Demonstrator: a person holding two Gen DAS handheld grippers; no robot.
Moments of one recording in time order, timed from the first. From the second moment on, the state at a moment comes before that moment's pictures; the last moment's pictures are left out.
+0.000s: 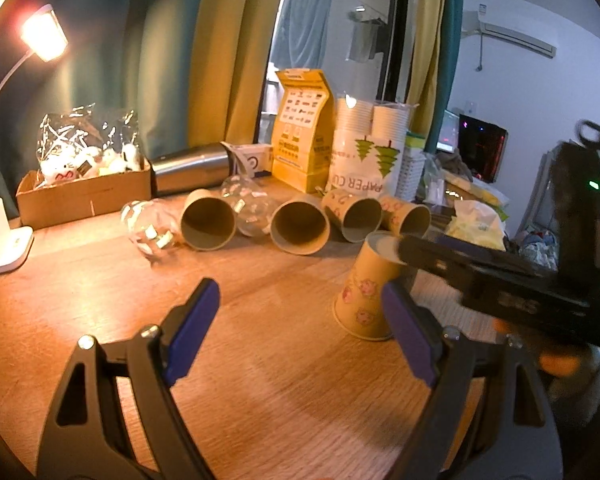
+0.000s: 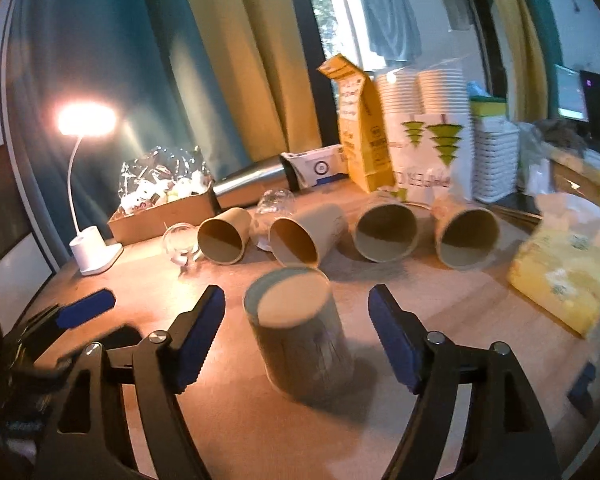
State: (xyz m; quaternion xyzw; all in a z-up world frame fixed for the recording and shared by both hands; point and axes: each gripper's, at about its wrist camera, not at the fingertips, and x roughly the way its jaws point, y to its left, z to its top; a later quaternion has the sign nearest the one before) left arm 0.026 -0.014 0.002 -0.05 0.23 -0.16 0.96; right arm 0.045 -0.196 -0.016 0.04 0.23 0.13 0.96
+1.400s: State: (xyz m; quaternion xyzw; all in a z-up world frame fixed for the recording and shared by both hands) left arm 0.009 -0.036 0.007 0.02 0.20 -0.17 0.96; right arm -0.015 -0.207 -0.037 0.04 0.24 0.08 0.97
